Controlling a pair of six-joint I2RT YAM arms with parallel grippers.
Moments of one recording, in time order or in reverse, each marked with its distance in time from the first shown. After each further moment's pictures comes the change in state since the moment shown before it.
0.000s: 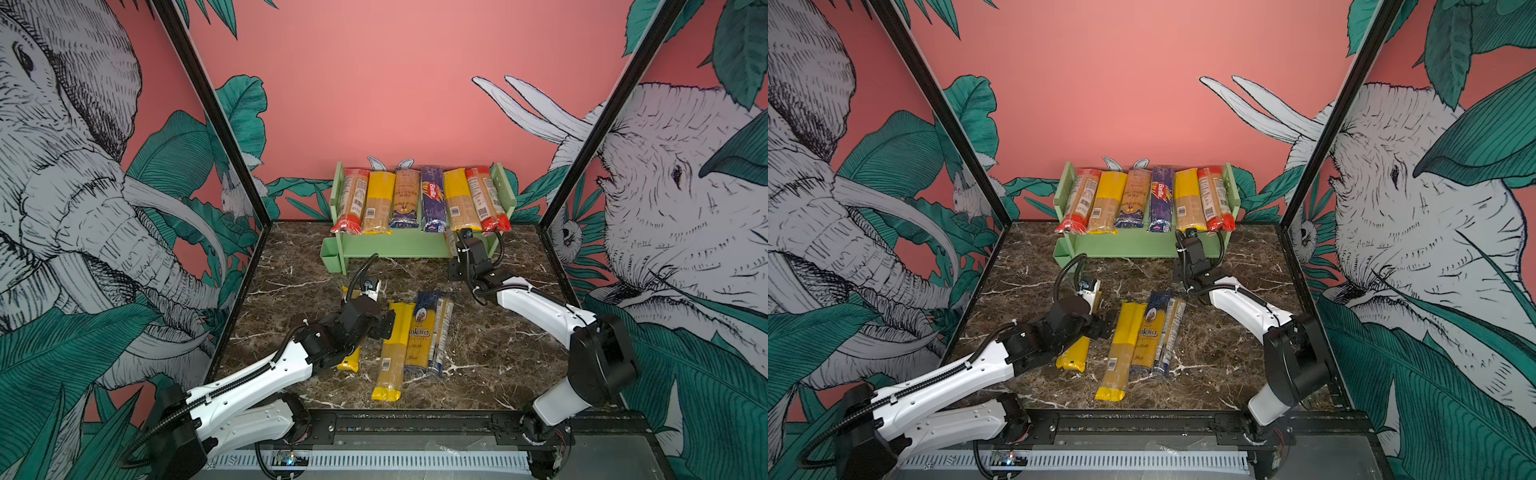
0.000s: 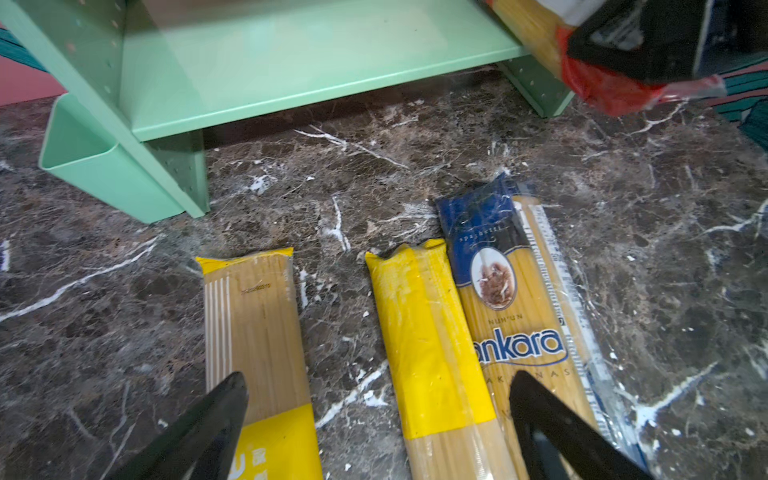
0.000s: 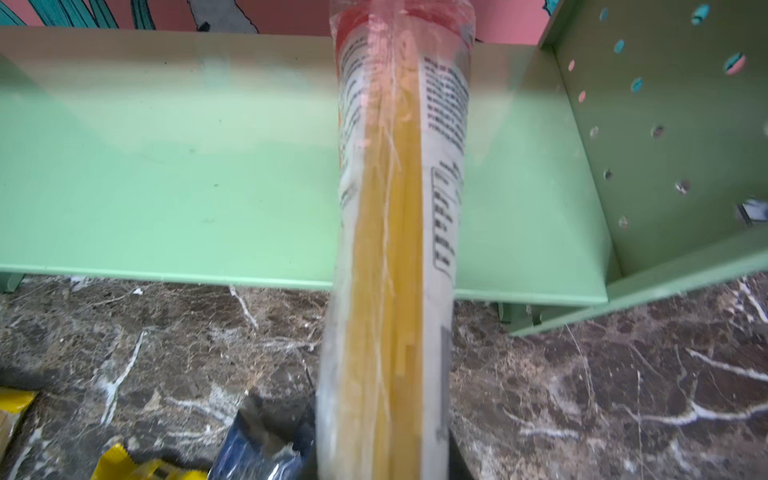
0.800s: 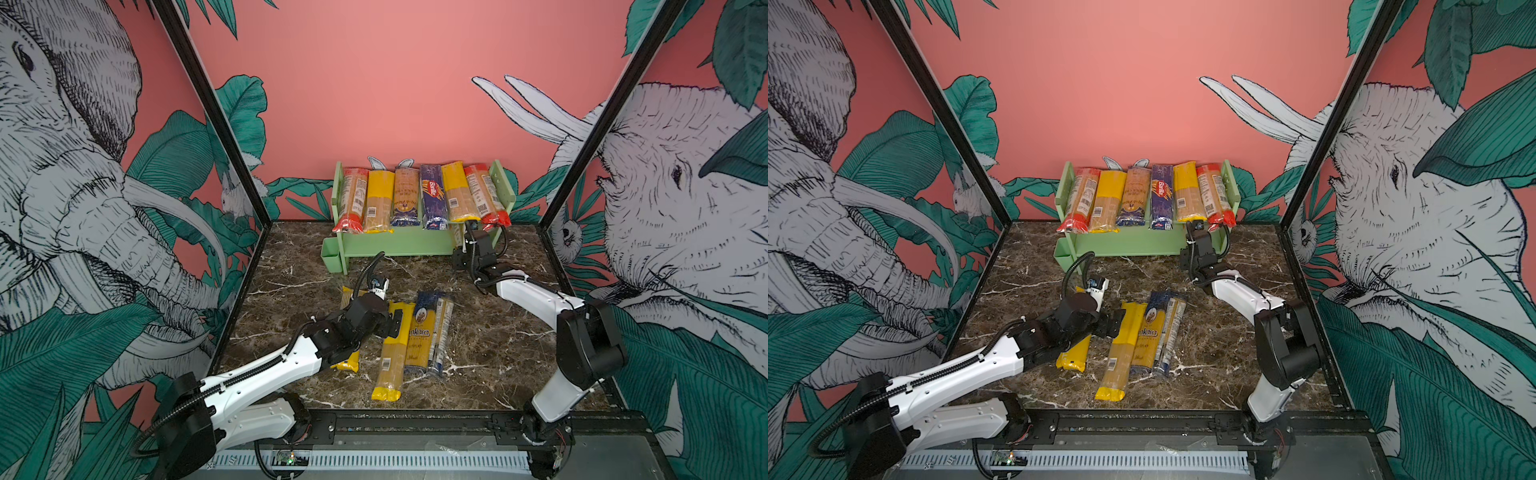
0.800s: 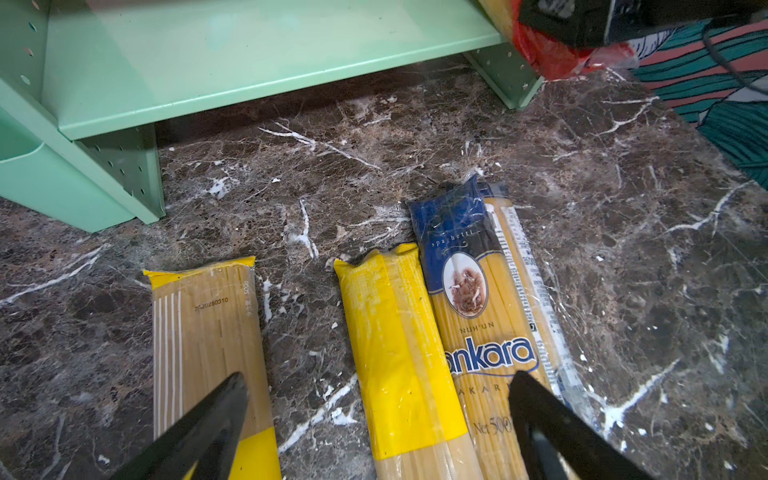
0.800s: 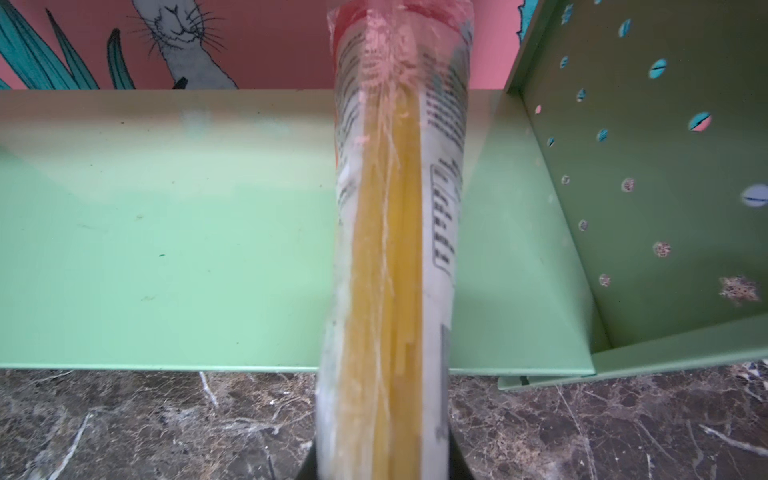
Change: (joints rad) left arm 0.000 0.046 0.002 0.055 0.049 -0.014; right arm -0.100 0.087 0.012 0.171 -0.043 -0.068
